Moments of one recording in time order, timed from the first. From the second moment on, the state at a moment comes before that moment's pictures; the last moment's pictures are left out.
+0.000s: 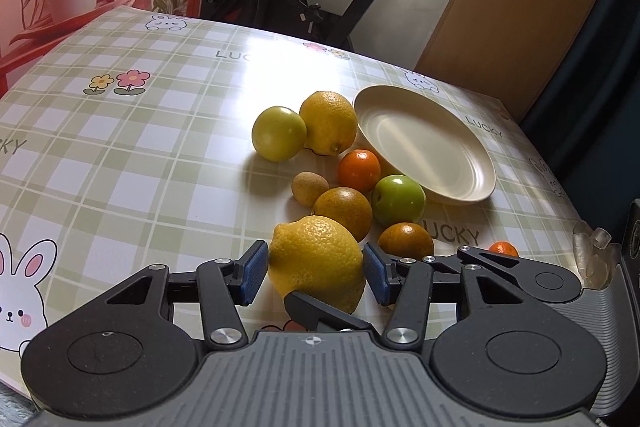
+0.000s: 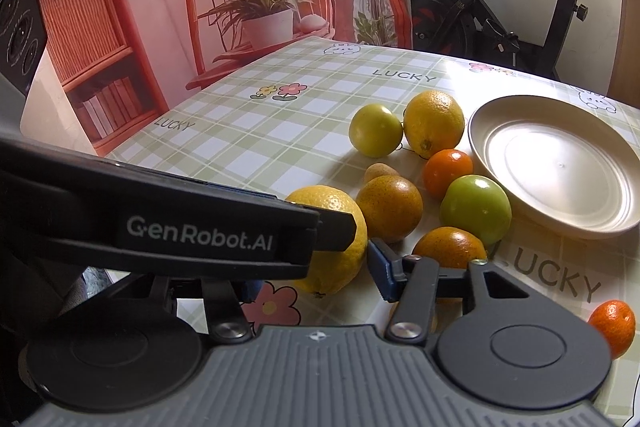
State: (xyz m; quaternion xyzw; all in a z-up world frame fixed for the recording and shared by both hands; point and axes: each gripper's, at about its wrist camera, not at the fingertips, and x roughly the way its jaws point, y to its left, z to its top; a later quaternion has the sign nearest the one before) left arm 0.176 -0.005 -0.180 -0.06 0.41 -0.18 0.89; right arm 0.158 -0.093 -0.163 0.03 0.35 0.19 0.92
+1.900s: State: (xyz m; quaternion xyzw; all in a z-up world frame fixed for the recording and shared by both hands) left arm 0.170 -0.035 -0.144 -0.01 0.37 -0.22 0.90; right arm 0.144 -0.119 -0.128 0.05 0.28 0.17 0.94
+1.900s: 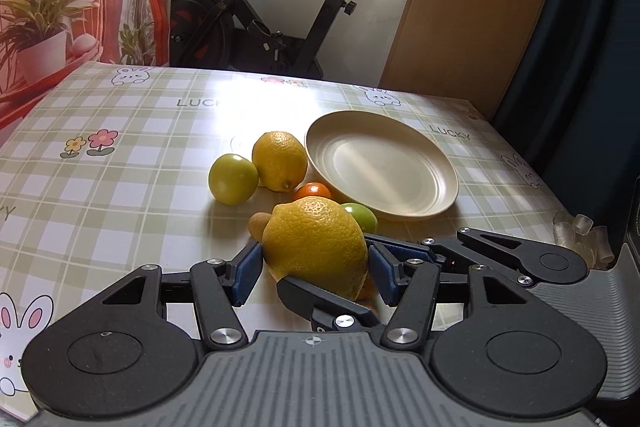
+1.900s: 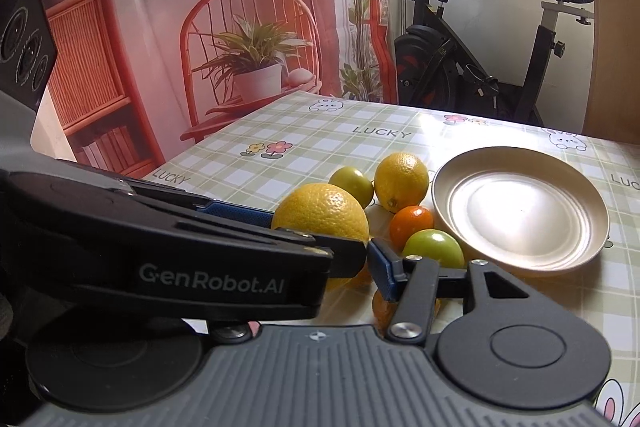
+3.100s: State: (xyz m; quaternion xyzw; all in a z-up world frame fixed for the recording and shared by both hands) left arm 0.298 -0.131 -0.162 0.05 0.41 -0.27 0.87; right arm 0.239 -0.214 -0.148 0.13 0.32 0.09 0.93
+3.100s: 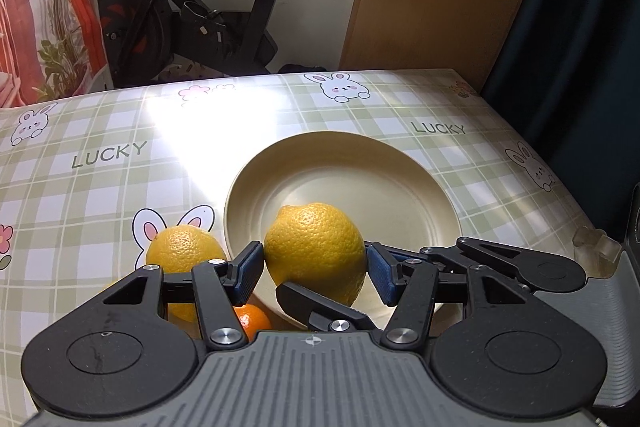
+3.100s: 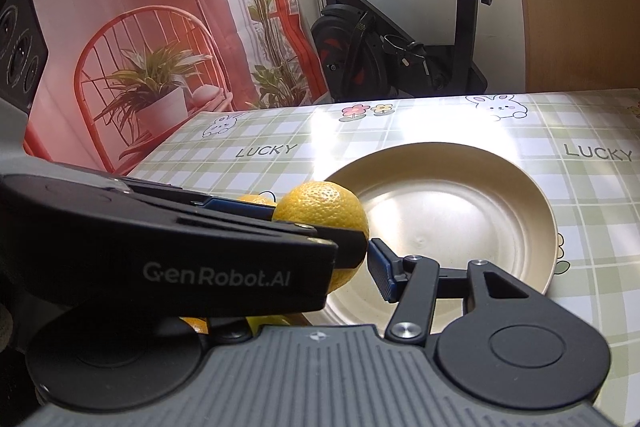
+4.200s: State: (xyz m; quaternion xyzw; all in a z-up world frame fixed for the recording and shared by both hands) left arm 0.314 -0.109 -0.133 0.00 0.39 -0.27 0.88; right arm 0.235 -0.217 -0.128 0.11 0.33 0.07 0.94
